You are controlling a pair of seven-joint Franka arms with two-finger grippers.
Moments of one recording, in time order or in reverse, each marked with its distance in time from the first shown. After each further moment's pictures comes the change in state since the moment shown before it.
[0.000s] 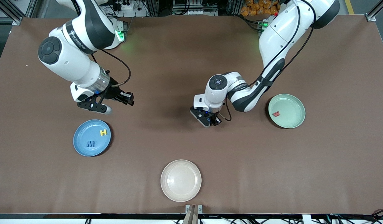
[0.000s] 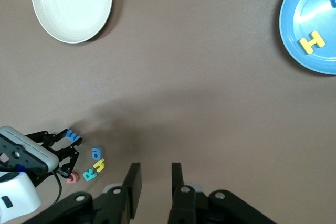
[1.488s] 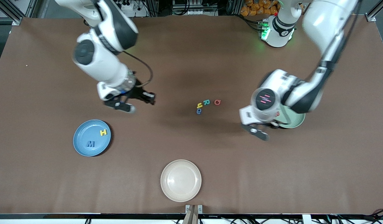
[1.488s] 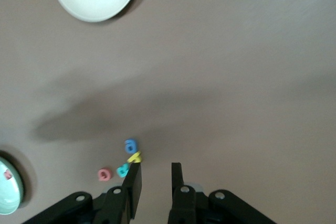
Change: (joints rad) left arm 0.370 -0.255 -0.039 0.017 -0.115 -0.612 0.198; right arm 0.149 0.115 0.046 0.015 -0.012 0.167 0.248
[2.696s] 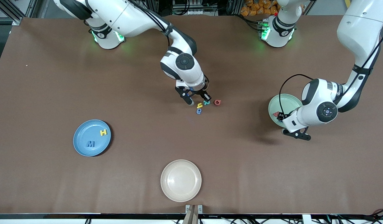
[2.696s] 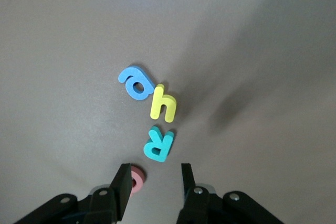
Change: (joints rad) left arm 0.280 -0.023 -0.017 -0.233 -0.211 0.241 -0.027; right arm 0.325 0.519 0.048 0.226 -0.361 0.274 1.111
